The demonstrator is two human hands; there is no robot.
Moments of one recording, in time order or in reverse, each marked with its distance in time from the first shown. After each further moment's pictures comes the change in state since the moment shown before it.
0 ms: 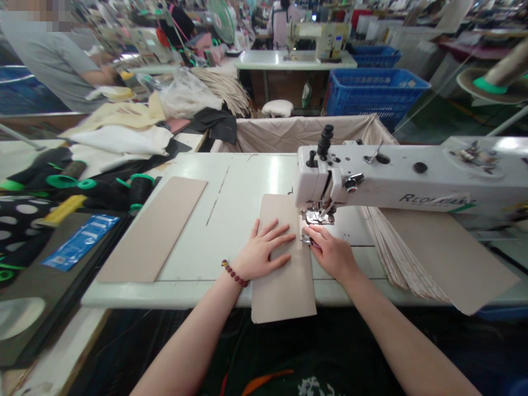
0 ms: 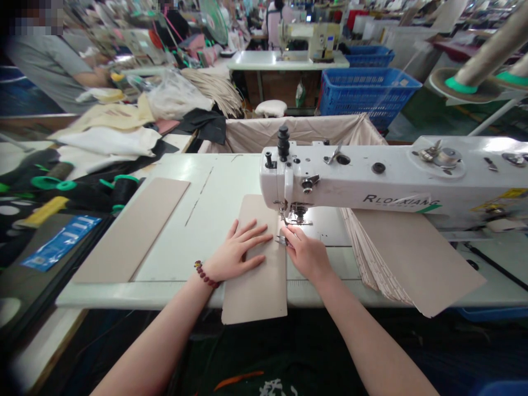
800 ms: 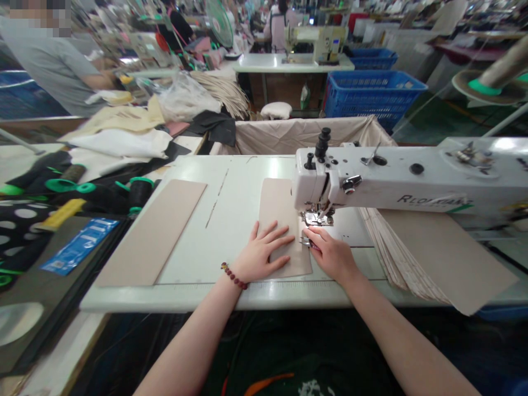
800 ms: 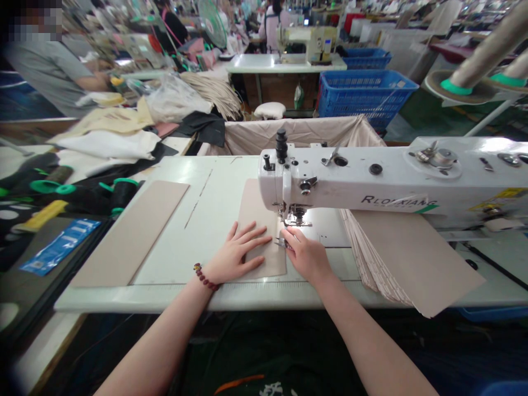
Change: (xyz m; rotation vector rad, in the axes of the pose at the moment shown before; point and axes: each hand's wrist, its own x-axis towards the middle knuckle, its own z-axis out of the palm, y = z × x) left_hand 0.000 -0.001 0.002 0.029 0.007 -0.005; right_hand 0.000 0.003 0.005 0.024 0.031 -0.017
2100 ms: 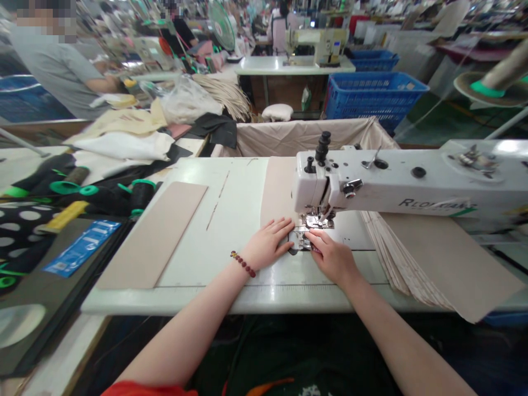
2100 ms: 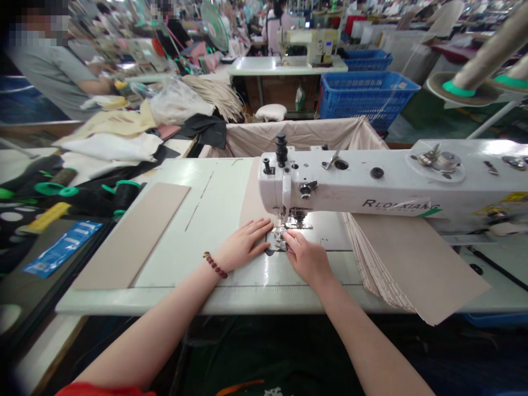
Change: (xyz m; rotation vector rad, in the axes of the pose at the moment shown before) left_hand 0.036 -0.013 0.009 0.007 0.035 0.019; right_hand 0.001 0.001 0.002 0.036 0.012 0.011
